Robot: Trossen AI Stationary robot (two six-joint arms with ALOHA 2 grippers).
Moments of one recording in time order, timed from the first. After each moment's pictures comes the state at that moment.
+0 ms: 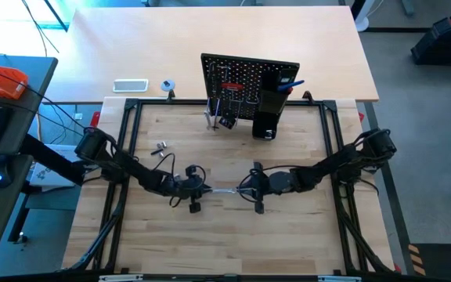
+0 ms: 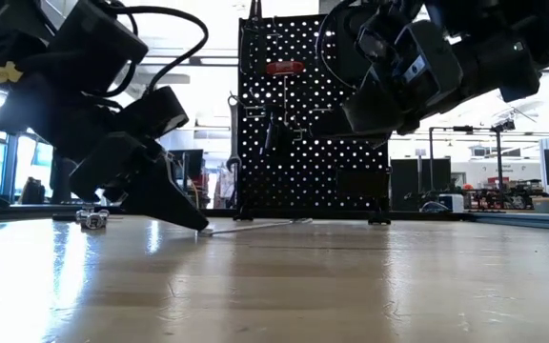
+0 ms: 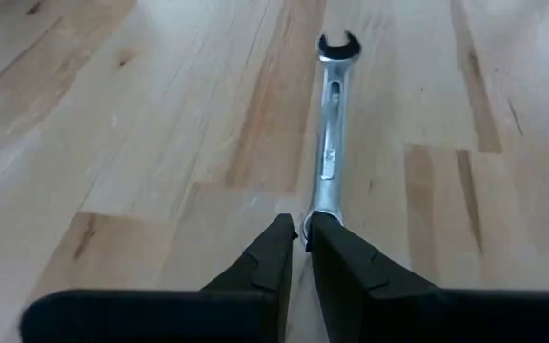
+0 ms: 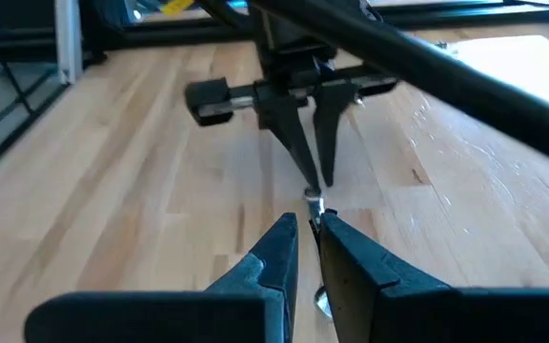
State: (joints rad) left arm -0.31 1.76 0.47 0.58 -0.40 -0.27; right arm 0.26 1.66 0.60 0.67 0.23 0.16
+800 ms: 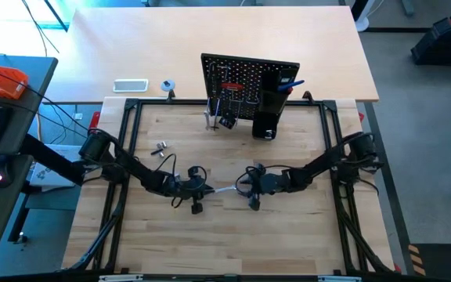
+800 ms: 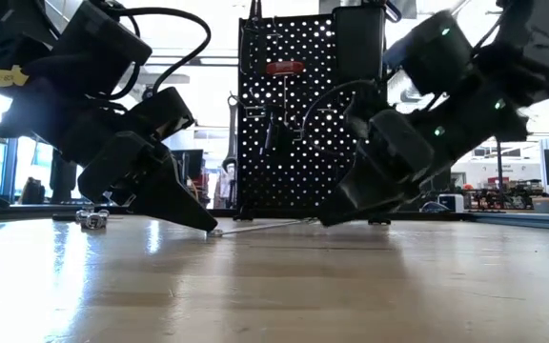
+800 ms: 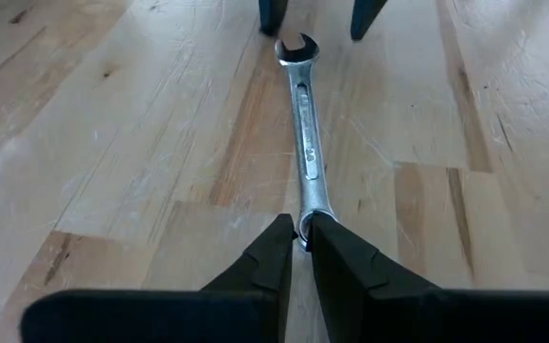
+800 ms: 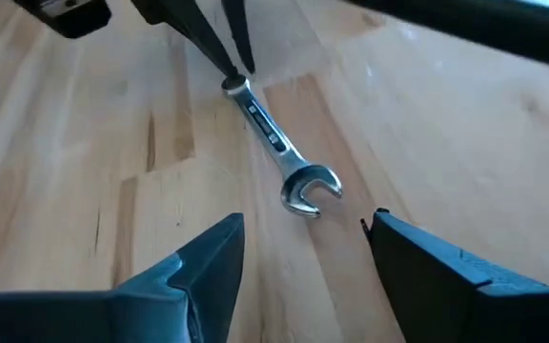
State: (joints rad) left arm -0.31 1.81 0.47 0.63 -0.39 -0.27; right arm 0.21 1.84 0.60 0.64 0.23 0.42
